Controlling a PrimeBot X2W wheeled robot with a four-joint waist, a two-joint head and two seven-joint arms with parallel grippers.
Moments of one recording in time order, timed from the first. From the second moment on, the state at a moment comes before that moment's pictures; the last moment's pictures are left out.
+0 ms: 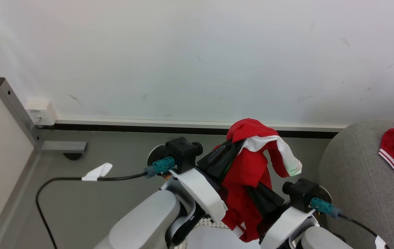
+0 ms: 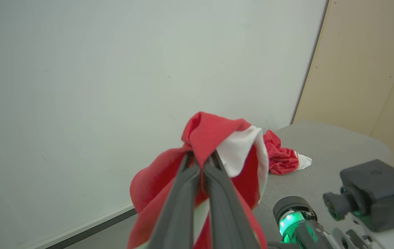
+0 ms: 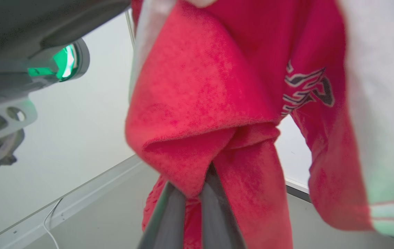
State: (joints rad) left arm -0.67 0.15 -0.85 0.34 -0.63 -0.08 -0.22; right arm -0.49 -0.16 0.79 0.50 0.64 0.13 -0.26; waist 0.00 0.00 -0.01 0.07
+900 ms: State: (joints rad) left arm -0.66 0.17 -0.87 0.31 -0.62 -0.08 -0.25; right arm -0.44 -0.24 0.56 0.37 0.57 0.13 -0.26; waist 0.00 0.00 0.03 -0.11
